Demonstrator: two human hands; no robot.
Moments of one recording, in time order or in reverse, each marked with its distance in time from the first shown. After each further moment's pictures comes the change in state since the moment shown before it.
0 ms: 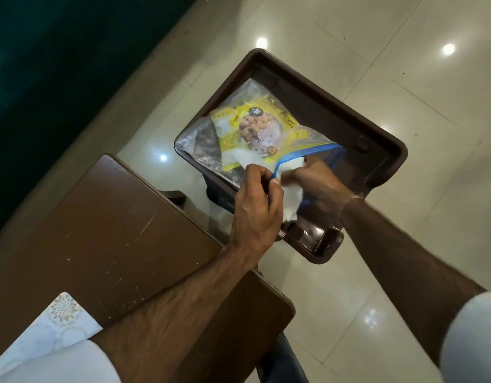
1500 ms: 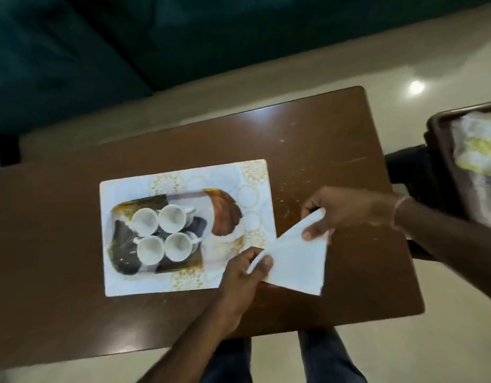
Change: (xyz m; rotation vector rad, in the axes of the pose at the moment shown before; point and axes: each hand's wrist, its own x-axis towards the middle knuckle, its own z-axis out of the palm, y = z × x) left_hand -0.344 -0.119 -0.277 -0.647 0.248 -0.921; right_hand -0.191 0.042 0.310 -1.397 -1.196 -0.195
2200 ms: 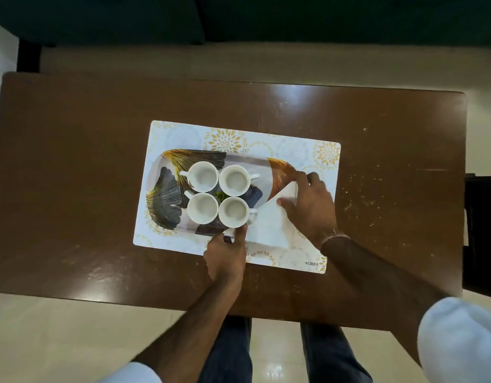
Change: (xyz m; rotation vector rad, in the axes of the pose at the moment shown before) left_hand 0.045 -0.098 -0.105 0.085 0.792 -0.163; right_hand 0.162 -0.071 0.146 -0.367 0.819 0.077
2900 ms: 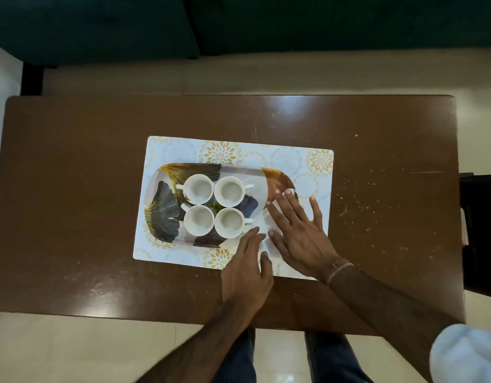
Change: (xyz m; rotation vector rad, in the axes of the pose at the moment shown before) left_hand -0.042 0.011 -0.004 0.289 -0.189 0.692; right_hand -0.040 0.027 0.018 -0.339 -0.081 -0.471
